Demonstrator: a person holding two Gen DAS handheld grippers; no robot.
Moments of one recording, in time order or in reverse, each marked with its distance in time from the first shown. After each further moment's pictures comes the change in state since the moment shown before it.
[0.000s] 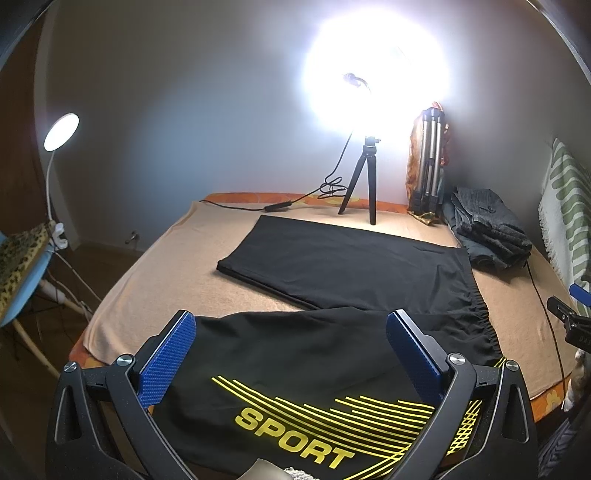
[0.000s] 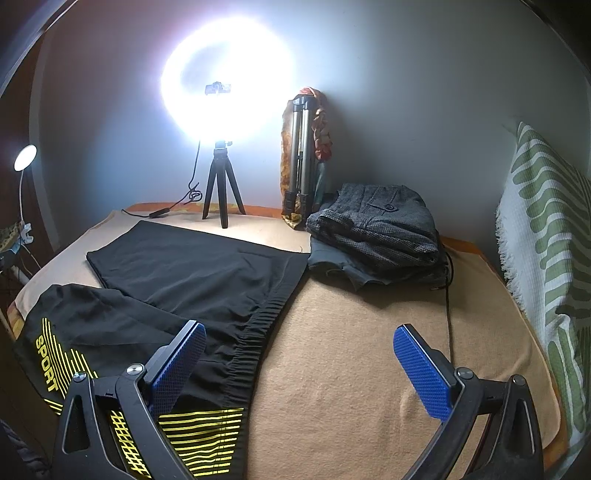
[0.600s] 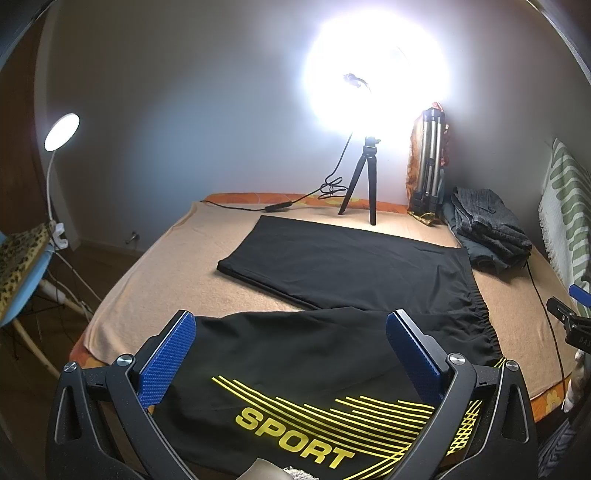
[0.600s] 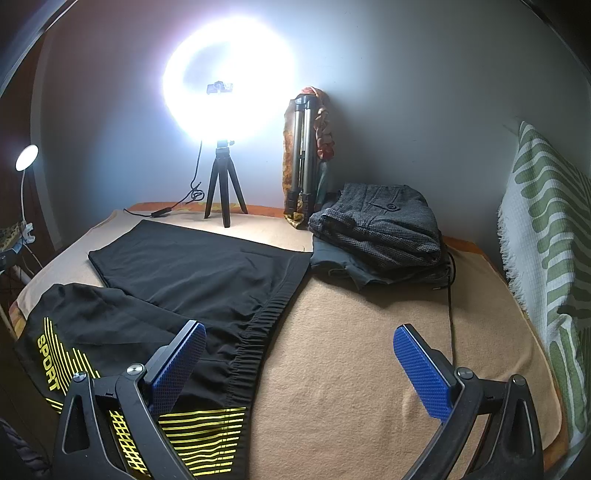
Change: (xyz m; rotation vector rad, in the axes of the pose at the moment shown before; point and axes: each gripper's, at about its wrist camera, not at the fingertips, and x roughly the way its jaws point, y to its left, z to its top) left arm -0.001 0.000 0.001 0.000 -0.002 -0.003; right arm 0.001 0.002 0.000 0.001 0.002 0.004
